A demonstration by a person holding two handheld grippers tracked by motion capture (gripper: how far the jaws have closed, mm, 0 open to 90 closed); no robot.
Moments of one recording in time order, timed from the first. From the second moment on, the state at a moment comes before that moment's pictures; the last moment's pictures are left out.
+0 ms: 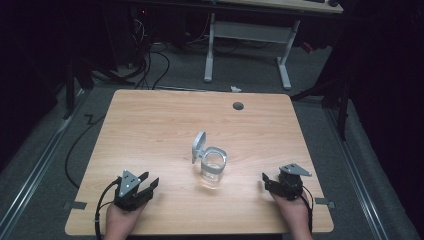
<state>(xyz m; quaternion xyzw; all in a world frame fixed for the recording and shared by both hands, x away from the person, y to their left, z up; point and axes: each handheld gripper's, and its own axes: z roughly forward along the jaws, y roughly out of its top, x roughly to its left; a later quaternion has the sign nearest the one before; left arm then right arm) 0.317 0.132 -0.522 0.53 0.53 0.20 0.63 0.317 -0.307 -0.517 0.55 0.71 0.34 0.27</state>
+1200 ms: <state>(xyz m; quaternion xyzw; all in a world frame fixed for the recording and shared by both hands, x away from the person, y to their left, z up) 0.324 0.125 -0.529 0.54 0.54 0.20 0.62 0.359 -0.223 -0.512 0.45 0.76 0.41 0.24</state>
